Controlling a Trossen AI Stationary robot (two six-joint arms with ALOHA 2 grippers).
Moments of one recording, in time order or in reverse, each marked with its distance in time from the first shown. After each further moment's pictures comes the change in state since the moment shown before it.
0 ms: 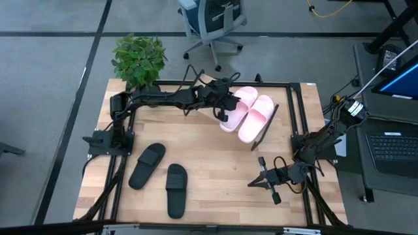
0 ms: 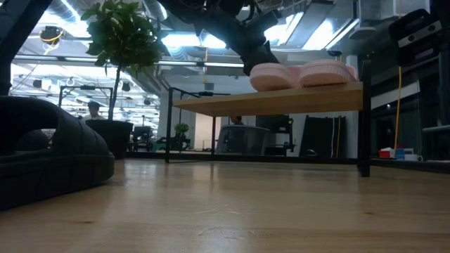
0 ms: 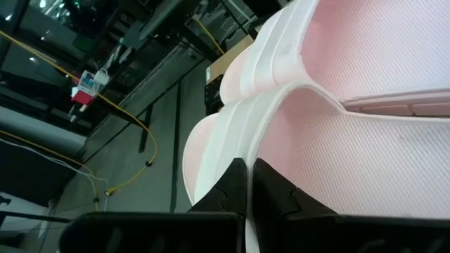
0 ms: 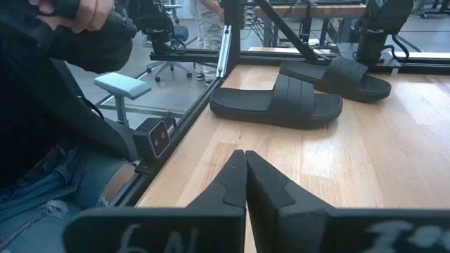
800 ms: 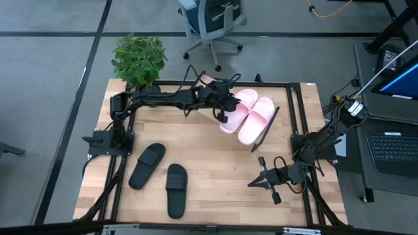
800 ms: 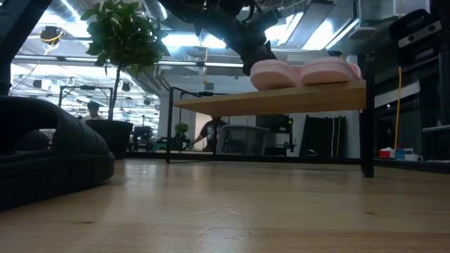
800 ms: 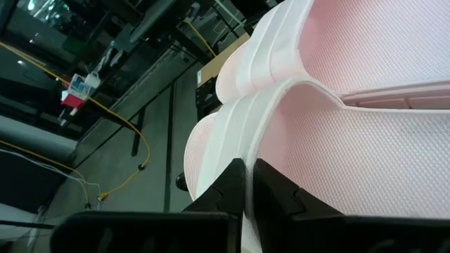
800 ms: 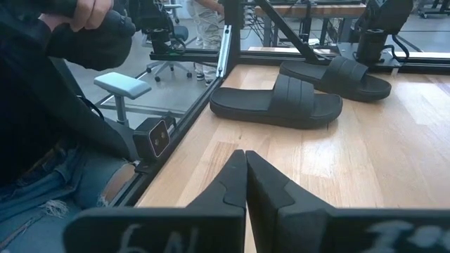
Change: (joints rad) left arm -0.004 0.000 0.000 -0.015 0.024 -0.001; right arm 0.000 0.000 0.000 -0.001 0.000 0.000
